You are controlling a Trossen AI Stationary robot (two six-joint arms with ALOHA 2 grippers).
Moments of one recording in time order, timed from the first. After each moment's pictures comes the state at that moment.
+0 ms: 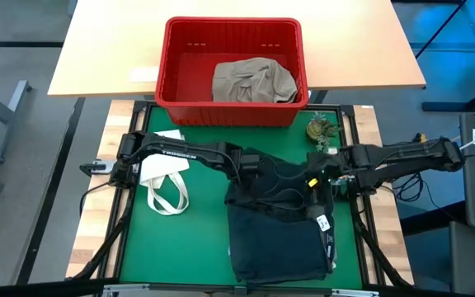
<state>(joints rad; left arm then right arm) -0.04 2.03 1.81 -0.95 -0.04 -0.25 -0.19 1.00 0.78 -0.78 -0.10 0.14</state>
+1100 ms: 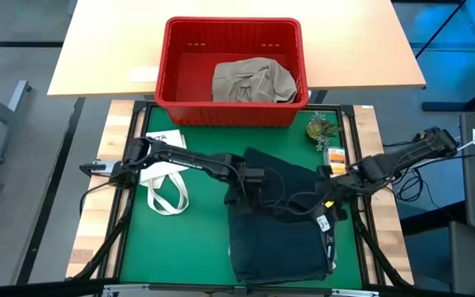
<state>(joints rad) -0.10 2.10 1.85 -0.95 -0.03 -0.24 0.14 0.97 0.83 -1.01 0.04 0.21</state>
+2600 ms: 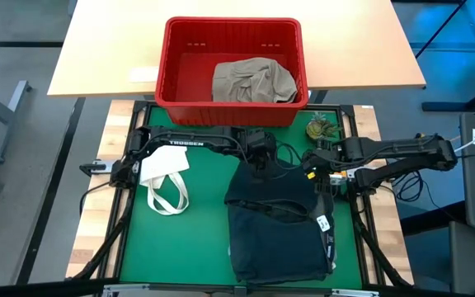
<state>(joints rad) 0.07 2.09 1.93 -0.79 -0.12 0.12 -0.23 1.14 1.00 -1.21 0.16 0.11</state>
